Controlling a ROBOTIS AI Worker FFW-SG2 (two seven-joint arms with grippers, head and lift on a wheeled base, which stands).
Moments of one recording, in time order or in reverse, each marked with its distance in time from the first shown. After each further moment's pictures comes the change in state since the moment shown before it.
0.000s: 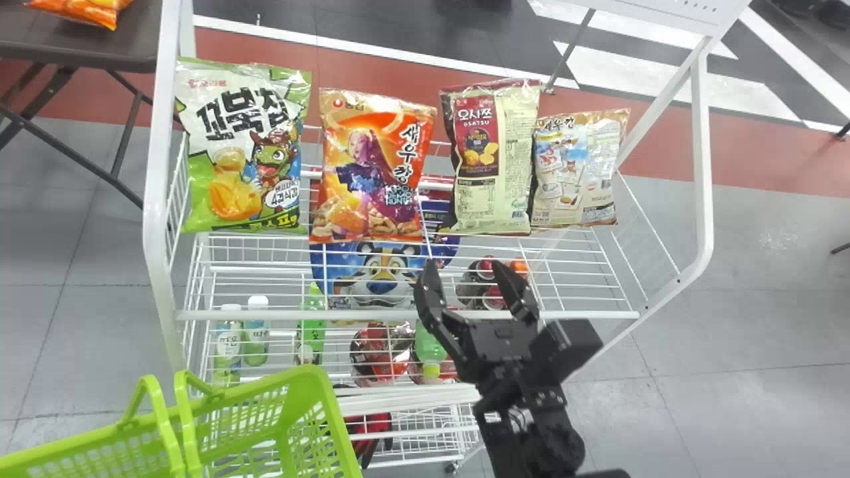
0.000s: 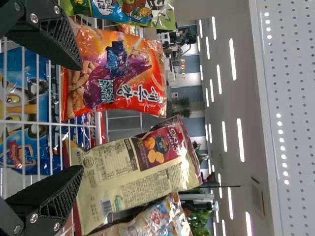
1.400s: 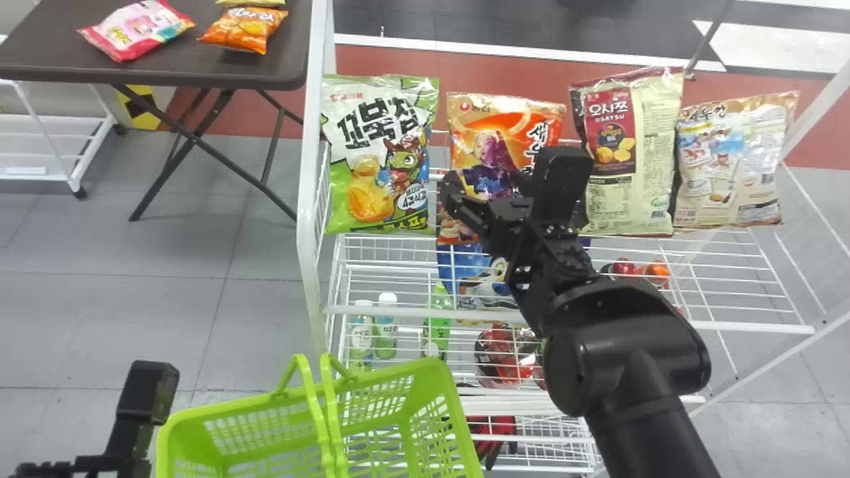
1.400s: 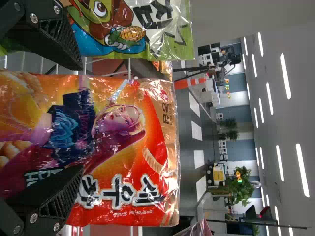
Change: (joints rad) left arm -0.032 0.033 -0.008 0.022 0.000 0.000 0.000; right arm -0.526 0.026 0.199 0.236 -0.019 0.466 -0.123
